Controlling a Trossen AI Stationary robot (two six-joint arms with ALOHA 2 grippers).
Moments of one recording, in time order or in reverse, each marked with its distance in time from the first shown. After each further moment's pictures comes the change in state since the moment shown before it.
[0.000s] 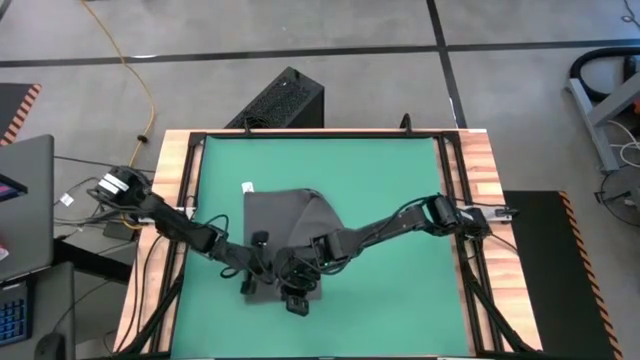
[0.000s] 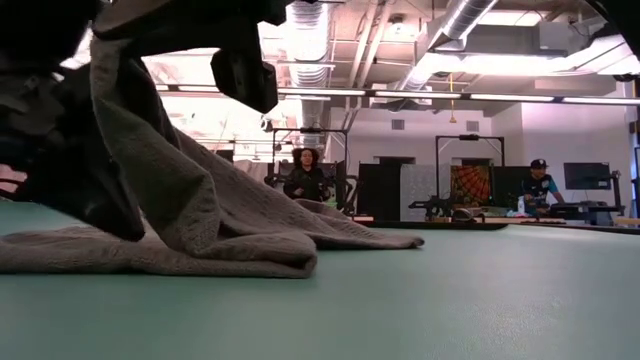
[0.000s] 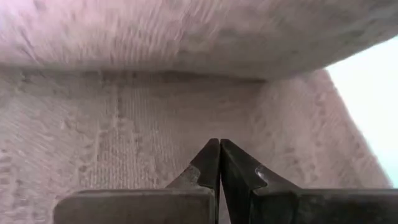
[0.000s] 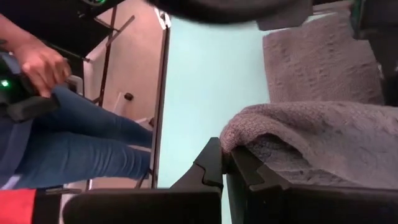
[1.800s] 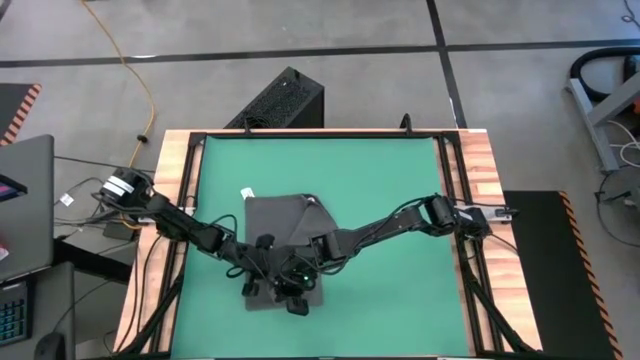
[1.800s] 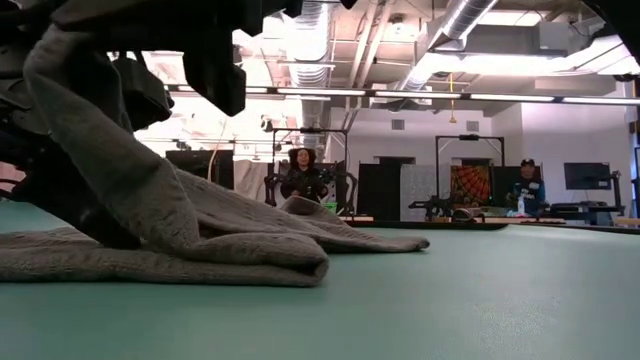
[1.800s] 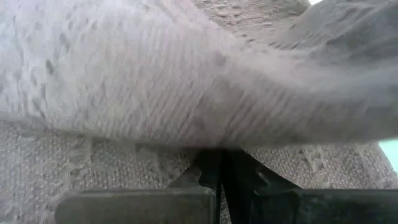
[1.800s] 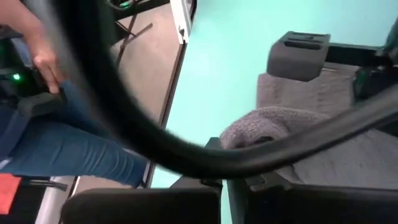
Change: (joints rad) left arm 0.049 0.047 0.074 -0.114 0.130 0.006; right arm -0.012 0.022 -0.031 0.139 -0.029 -0.127
